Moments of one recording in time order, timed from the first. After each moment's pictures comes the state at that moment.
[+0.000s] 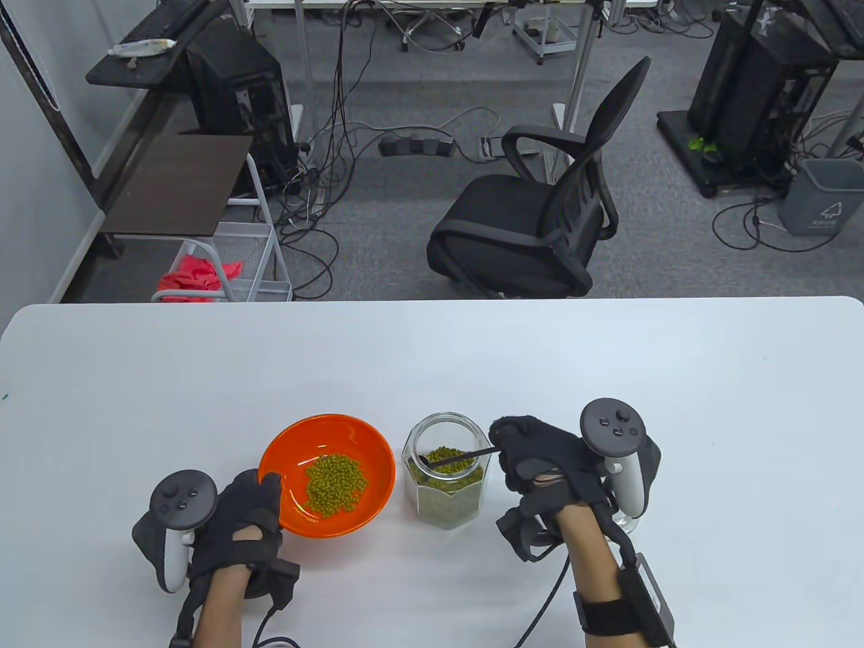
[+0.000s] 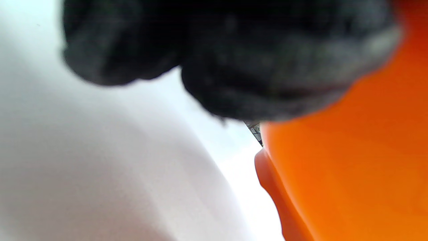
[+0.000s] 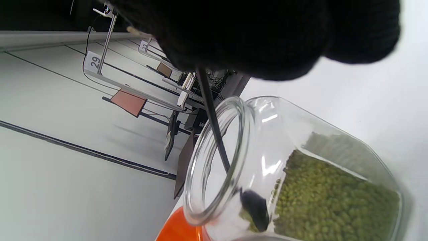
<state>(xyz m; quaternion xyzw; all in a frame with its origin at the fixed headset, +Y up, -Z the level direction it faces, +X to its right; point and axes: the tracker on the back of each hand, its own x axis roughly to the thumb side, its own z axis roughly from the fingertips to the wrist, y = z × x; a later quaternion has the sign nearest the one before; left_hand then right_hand) -0.296 -0.719 -0.299 0.00 0.15 0.43 0.89 0.155 -0.653 -0.342 -0.04 0.05 0.83 0.55</state>
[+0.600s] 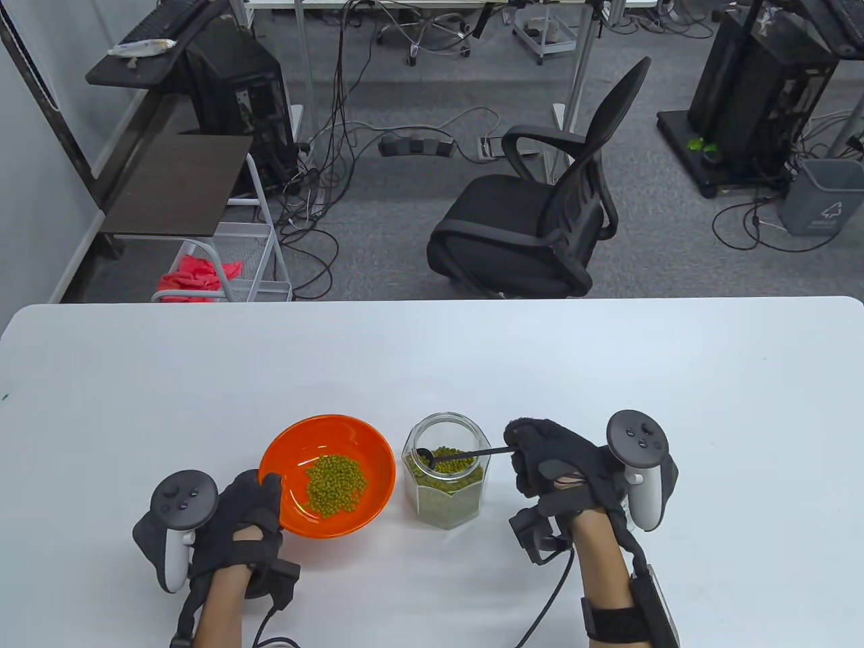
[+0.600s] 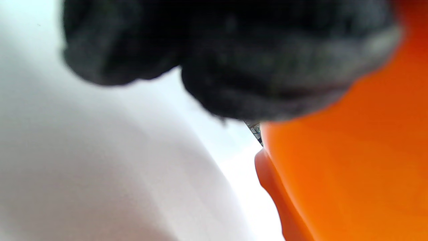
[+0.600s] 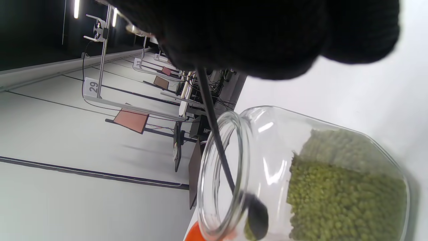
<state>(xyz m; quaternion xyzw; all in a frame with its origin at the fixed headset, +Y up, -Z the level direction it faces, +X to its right) -0.295 -0.719 -0.299 0.00 0.15 0.43 0.89 0.173 -0.665 -0.337 -0.07 0.06 0.79 0.61</state>
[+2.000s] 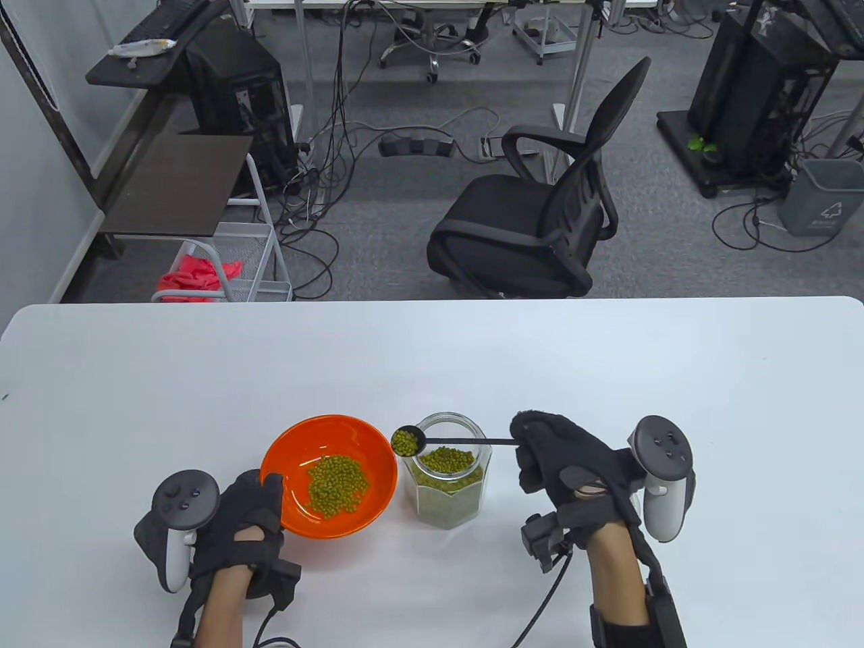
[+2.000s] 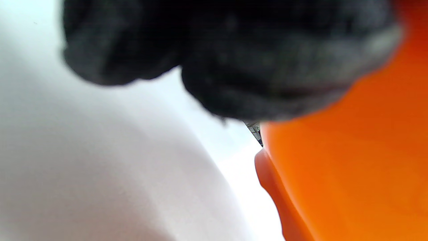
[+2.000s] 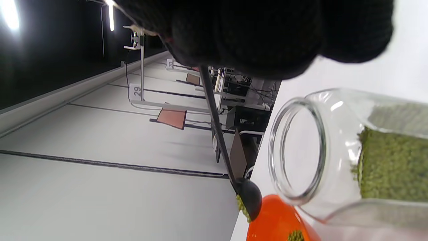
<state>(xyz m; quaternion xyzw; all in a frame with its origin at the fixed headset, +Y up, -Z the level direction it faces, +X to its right) -0.294 -0.720 -0.300 0.00 0.15 0.43 0.89 0.165 -0.633 -0.317 0.01 0.04 0.74 0.67</state>
